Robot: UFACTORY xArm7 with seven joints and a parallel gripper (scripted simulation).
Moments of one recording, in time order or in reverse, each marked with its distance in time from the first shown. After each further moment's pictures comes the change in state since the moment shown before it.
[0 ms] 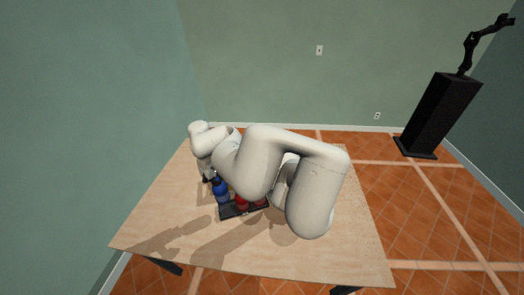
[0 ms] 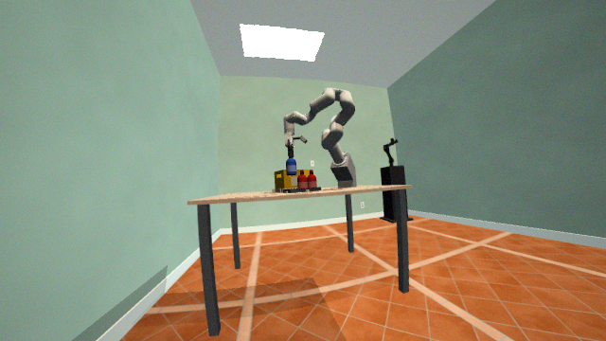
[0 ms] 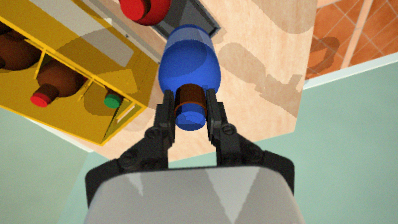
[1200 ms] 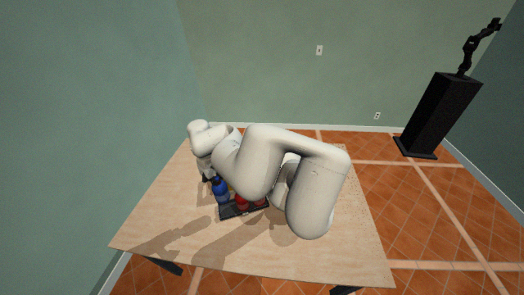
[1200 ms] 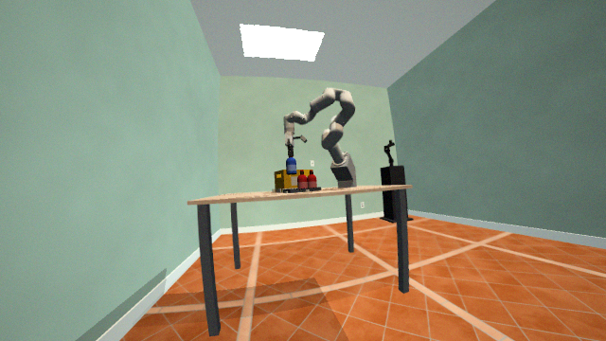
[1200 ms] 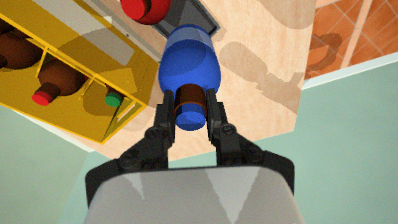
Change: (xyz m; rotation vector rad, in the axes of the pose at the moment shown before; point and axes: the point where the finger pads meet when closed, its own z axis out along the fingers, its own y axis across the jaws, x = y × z) arm 0.000 0.000 -0.004 0.000 0.000 0.000
